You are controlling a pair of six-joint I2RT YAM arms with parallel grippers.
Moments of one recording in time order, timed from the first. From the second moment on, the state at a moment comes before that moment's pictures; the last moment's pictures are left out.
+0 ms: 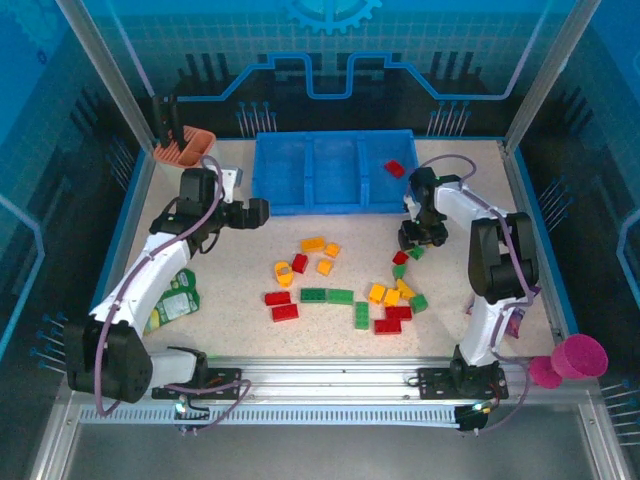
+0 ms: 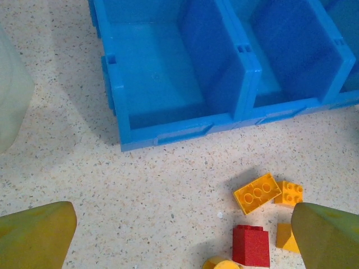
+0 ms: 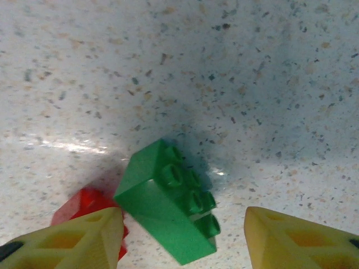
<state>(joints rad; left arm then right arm) -0.12 1.28 1.02 -0.44 0.21 -0.14 0.16 1.92 1.37 -1.01 0.00 0.01</state>
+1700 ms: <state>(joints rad) -0.13 1.19 1.02 -0.45 0.19 -0.12 0.47 2.53 2.53 -1.15 0.01 -0.14</state>
